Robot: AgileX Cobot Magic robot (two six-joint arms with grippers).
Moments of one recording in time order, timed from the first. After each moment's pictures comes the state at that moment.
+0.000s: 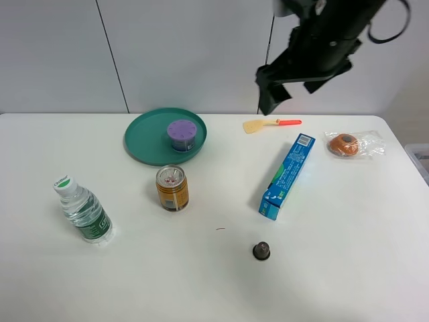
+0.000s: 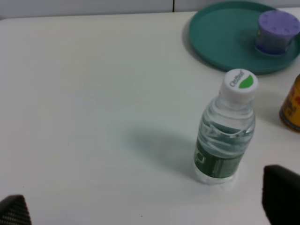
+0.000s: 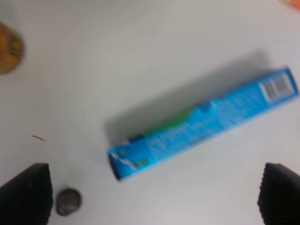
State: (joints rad) left arm 0.02 -0.01 -0.51 0.03 1.05 -0.03; right arm 0.48 1.61 -1.58 -0.05 1.22 -0.07
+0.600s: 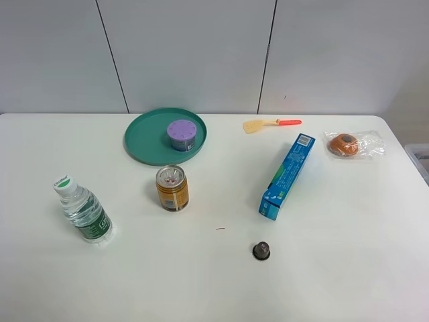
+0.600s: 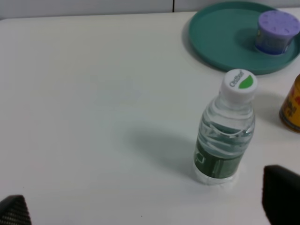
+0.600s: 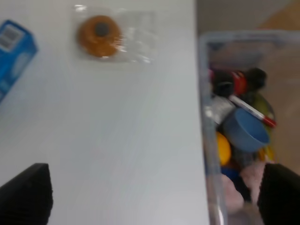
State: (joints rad) left arm 0.02 -0.01 -0.51 0.03 1.05 -0.03; right arm -0.08 1.13 -1.36 -0.17 1.22 -0.06
